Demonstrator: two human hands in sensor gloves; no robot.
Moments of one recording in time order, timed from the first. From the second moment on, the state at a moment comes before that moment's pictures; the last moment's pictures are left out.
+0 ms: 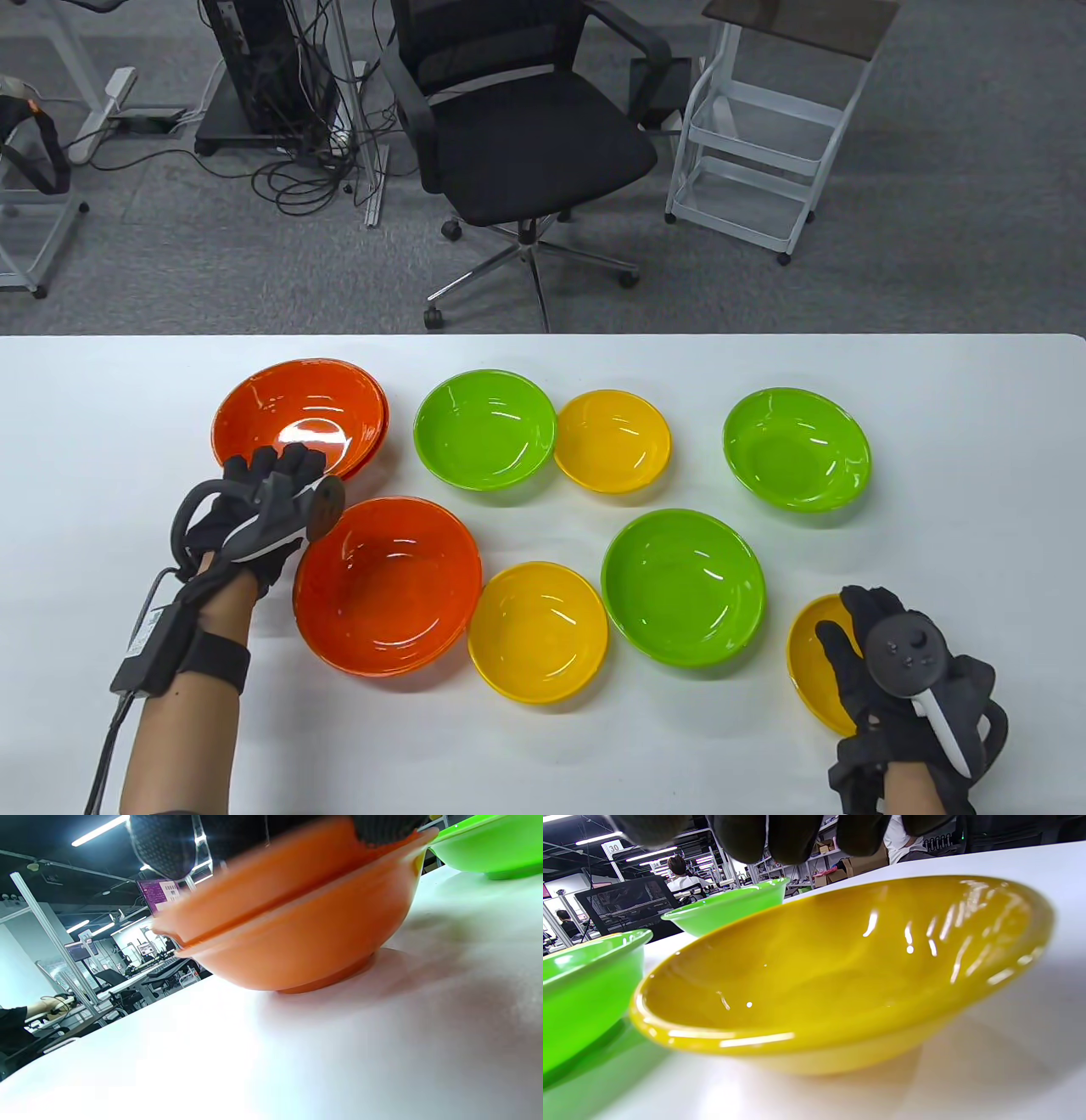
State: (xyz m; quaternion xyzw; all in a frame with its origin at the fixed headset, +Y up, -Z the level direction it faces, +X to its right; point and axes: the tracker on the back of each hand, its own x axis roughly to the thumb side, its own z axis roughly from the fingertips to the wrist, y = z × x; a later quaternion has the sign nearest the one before) left_hand -0.304 -0.705 -0.371 -0.01 -0.06 -0.23 0.97; right_hand 0.298 -0.715 -0.194 -0.20 0.03 0.97 0.15
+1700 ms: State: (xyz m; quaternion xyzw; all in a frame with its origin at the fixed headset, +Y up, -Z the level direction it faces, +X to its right) left_hand -0.230 -0.666 -0.206 0.02 -0.20 -0.11 0.97; right_hand 0.282 -0.714 -0.188 -0.14 0.04 0.97 0.17
